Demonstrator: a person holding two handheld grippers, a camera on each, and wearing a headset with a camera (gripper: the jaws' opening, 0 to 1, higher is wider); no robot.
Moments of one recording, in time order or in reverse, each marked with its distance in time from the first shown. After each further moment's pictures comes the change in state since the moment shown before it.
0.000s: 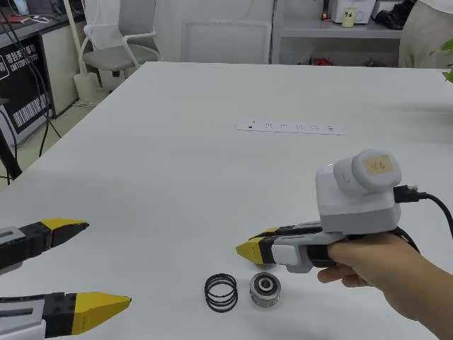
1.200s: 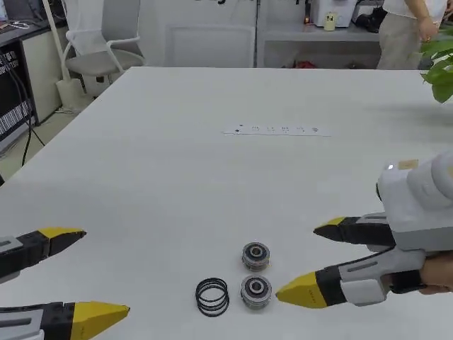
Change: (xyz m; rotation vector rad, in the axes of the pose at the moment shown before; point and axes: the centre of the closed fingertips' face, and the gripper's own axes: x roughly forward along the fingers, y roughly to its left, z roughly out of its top) left arm 0.009 -0.001 -0.003 0.000 0.006 -0.039; right arm -0.071 -0.010 -0.037 -0.185 0.126 -0.062
